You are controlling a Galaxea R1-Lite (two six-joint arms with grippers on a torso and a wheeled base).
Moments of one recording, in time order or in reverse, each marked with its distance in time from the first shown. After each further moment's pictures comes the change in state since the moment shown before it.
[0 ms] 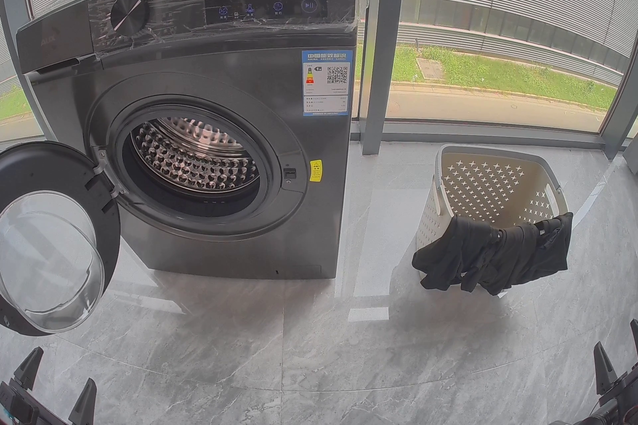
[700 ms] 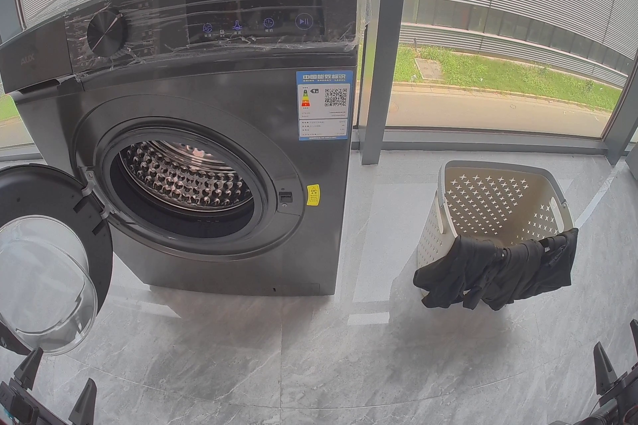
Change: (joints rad) left arm -0.001 0.000 0.000 0.000 0.001 0.004; right arm 0.001 0.001 0.000 0.000 0.004 0.002
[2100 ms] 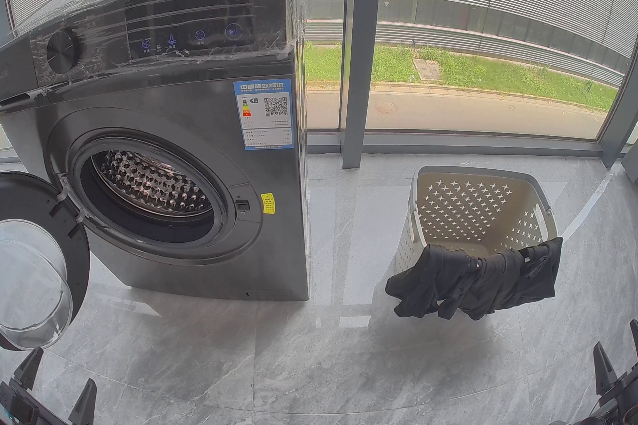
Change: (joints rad) left arm 0.000 0.000 0.000 0.000 -0.001 0.000; right arm 0.000 0.001 0.000 0.000 0.002 0.000
